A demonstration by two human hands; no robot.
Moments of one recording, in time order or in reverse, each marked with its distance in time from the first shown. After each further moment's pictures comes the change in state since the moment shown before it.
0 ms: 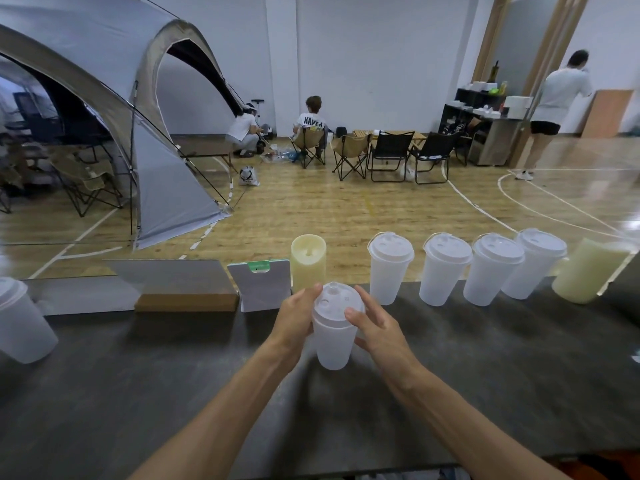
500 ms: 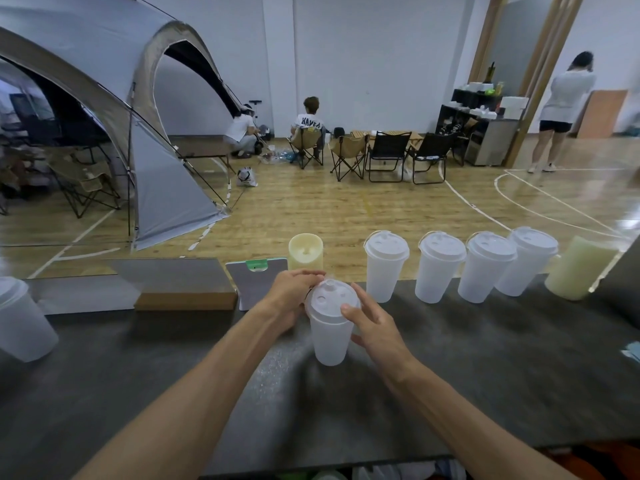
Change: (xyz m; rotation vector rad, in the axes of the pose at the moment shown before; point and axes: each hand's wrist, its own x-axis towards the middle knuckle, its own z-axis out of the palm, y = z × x) left_hand 0.023 0.039 -0.001 0.046 0.032 -0.082; right_hand -0.004 -0.010 0.003 0.028 0.013 0.010
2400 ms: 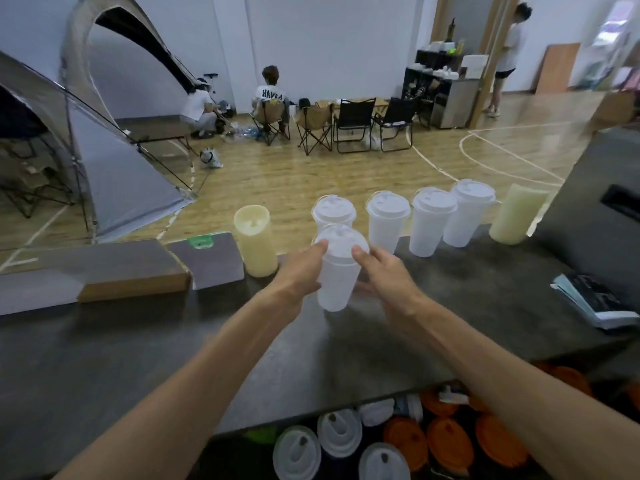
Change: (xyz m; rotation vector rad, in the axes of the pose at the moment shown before) left_hand -0.057 -0.003 0.095 0.224 -0.133 -0.018; right_hand -0.014 -0.029 -0.087 -0.007 0.167 0.002
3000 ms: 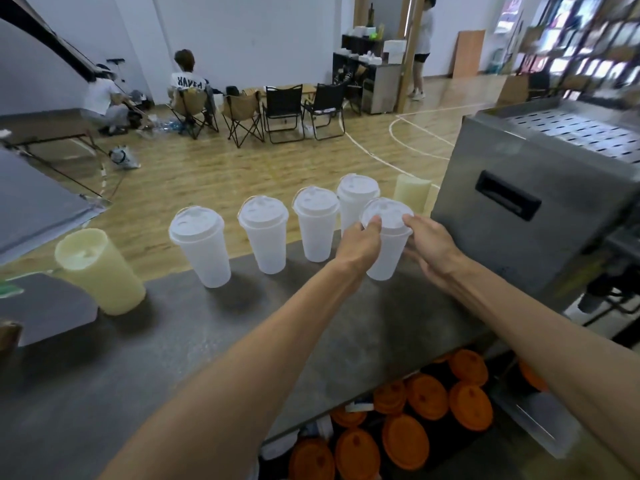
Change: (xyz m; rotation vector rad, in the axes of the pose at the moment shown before) left_hand 0.074 0.041 0.296 0.140 -0.246 0.080; right_hand 0.056 -0.020 -0.271 -0.040 0.384 0.035
